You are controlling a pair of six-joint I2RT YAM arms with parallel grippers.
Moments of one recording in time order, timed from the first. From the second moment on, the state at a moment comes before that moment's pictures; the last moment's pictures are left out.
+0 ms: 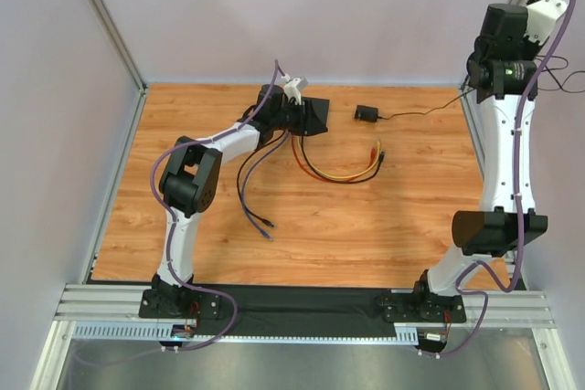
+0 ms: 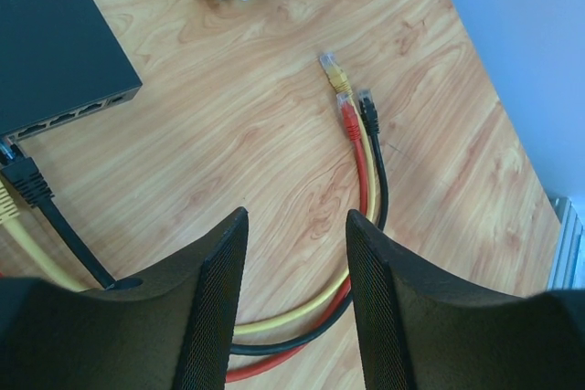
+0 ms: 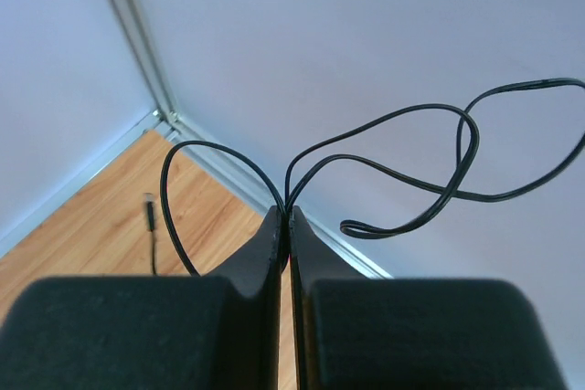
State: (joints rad) left arm -0.48 2.19 1.61 0.17 0.57 -0.45; right arm -0.08 1.70 2.15 -0.85 0.82 0.24
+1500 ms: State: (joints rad) left arm -0.31 2.16 1.66 0.05 0.40 -0.31; right arm -0.06 2.18 1.86 -0.76 0.41 0.35
